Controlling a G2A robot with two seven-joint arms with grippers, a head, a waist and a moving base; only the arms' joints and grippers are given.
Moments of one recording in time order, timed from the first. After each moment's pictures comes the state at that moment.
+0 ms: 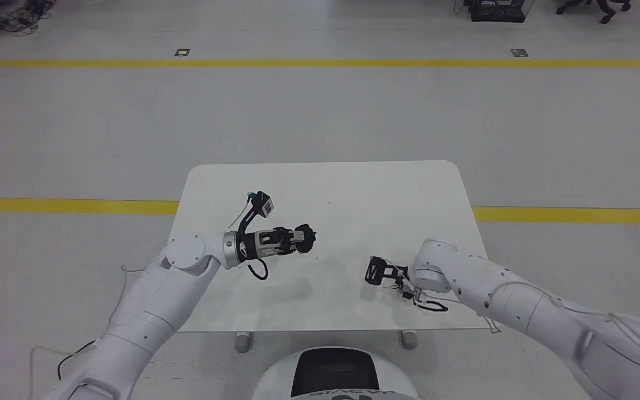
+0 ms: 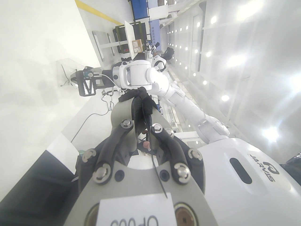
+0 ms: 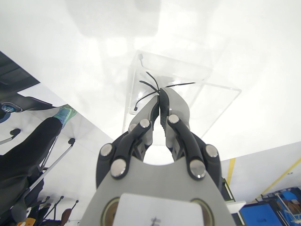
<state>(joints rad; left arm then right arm) 1.21 -1.06 -1.03 -1.29 -0.56 -0.34 -1.08 -0.80 -0.95 0.17 -1.30 -0.87 -0.34 0.95</state>
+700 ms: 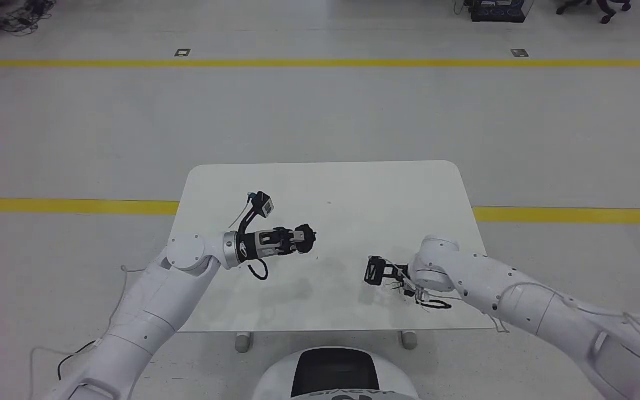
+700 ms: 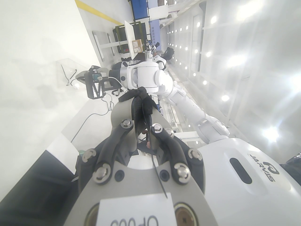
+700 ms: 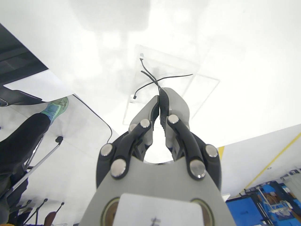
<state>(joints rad) 1.21 -1.06 -1.03 -1.29 -0.56 -0.34 -1.08 -0.78 -0.89 0.17 -1.44 -0.91 -0.34 1.01</state>
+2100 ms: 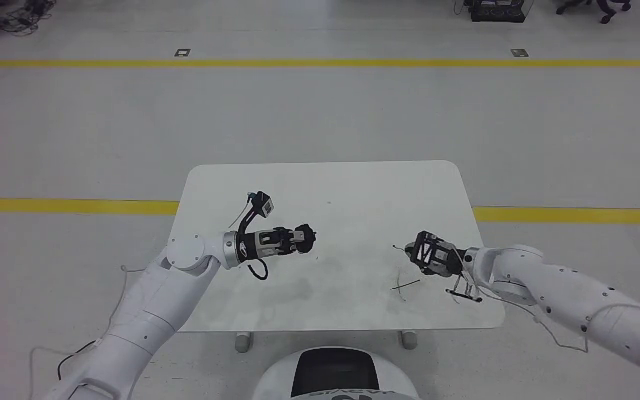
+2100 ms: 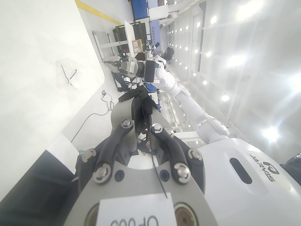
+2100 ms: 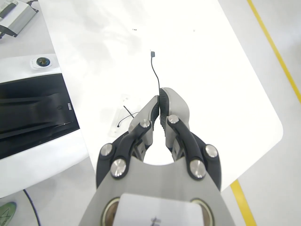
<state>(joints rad) 1.21 -1.06 -1.03 -1.29 -0.56 -0.34 -1.08 -0.81 -0.51 0.17 -1.56 -0.95 -0.34 -0.05</state>
